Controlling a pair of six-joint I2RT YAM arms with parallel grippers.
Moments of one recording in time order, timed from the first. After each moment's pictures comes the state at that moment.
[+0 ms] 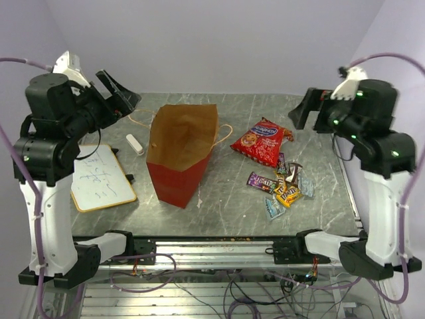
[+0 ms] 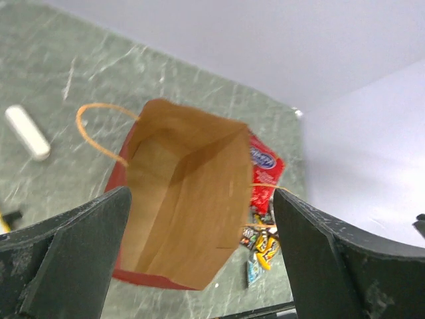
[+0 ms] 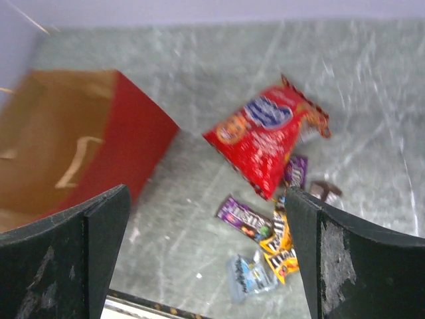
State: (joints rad) left arm -0.11 1.18 1.95 -1.10 0.11 -0.62; right arm 0.20 1.21 1.86 -1.12 -0.06 0.20
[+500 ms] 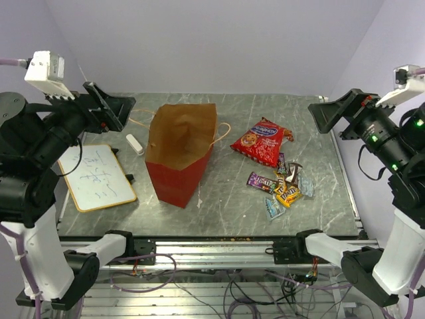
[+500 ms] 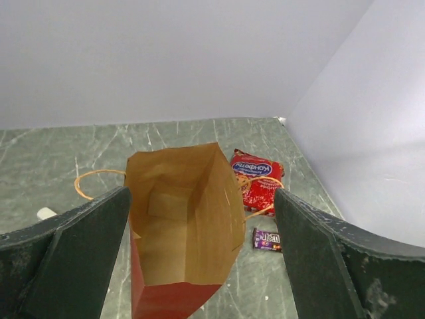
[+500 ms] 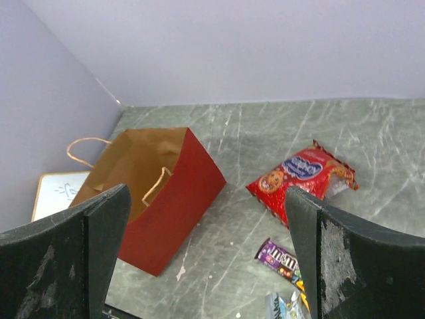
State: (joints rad) left arm -0.11 1.12 2.13 -1.05 0.28 -0.33; right arm 0.20 1.13 2.18 -1.13 -0.13 0.30
